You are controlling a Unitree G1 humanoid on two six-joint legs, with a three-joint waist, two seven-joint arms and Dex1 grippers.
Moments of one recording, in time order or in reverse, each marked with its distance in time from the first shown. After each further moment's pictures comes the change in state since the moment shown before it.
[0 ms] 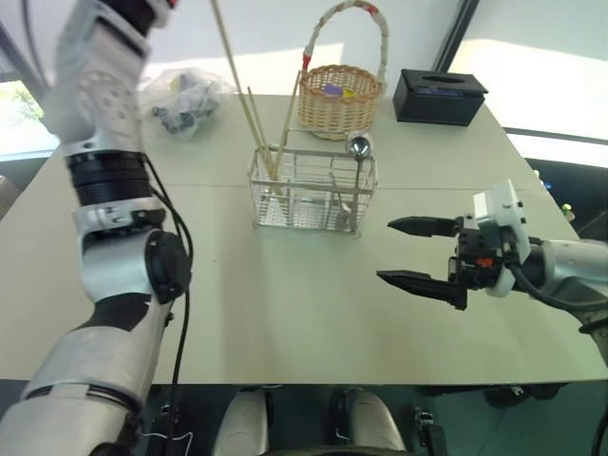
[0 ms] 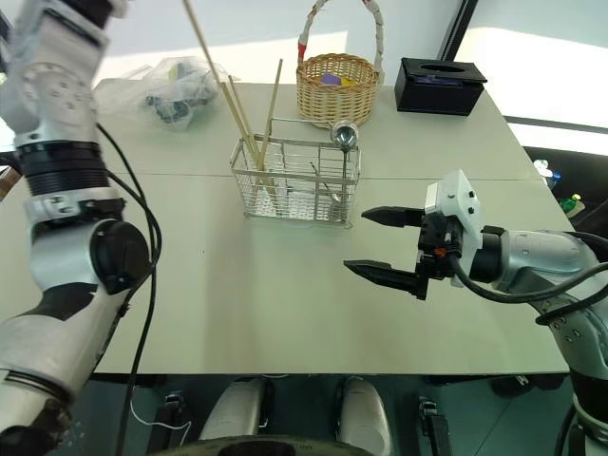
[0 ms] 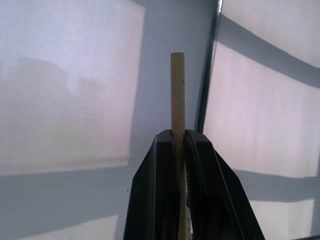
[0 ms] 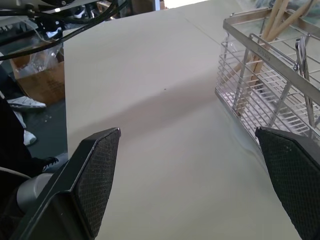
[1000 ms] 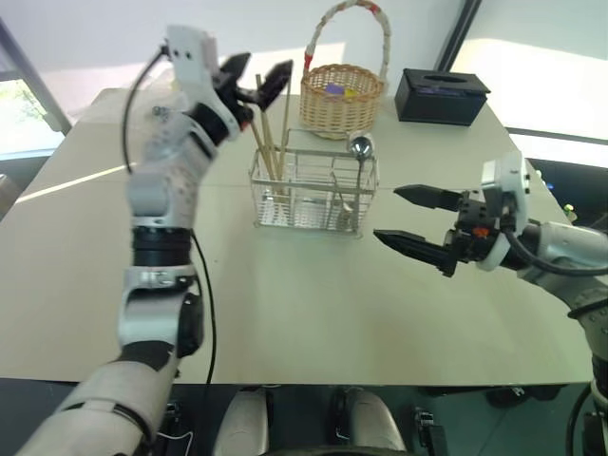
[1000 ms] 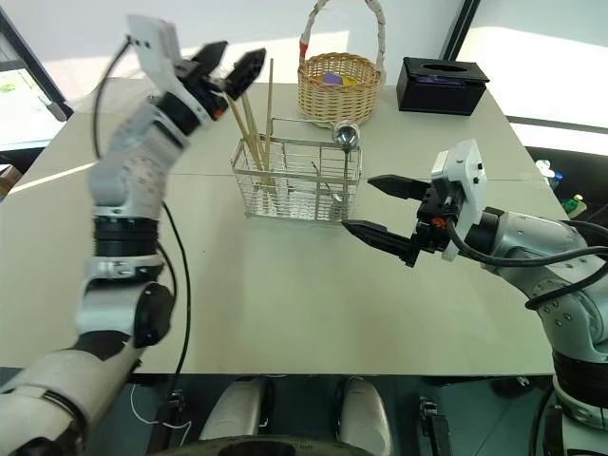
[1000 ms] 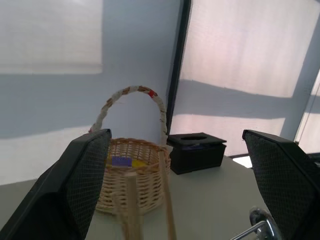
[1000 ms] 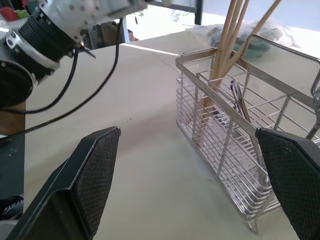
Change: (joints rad) left arm 0.303 0.038 -0.159 -0.239 -0.023 0.160 -0.023; right arm -0.100 0.071 0.008 0.058 0.020 0.008 -0.144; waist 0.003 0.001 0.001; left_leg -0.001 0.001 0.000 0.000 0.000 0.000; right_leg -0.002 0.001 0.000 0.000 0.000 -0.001
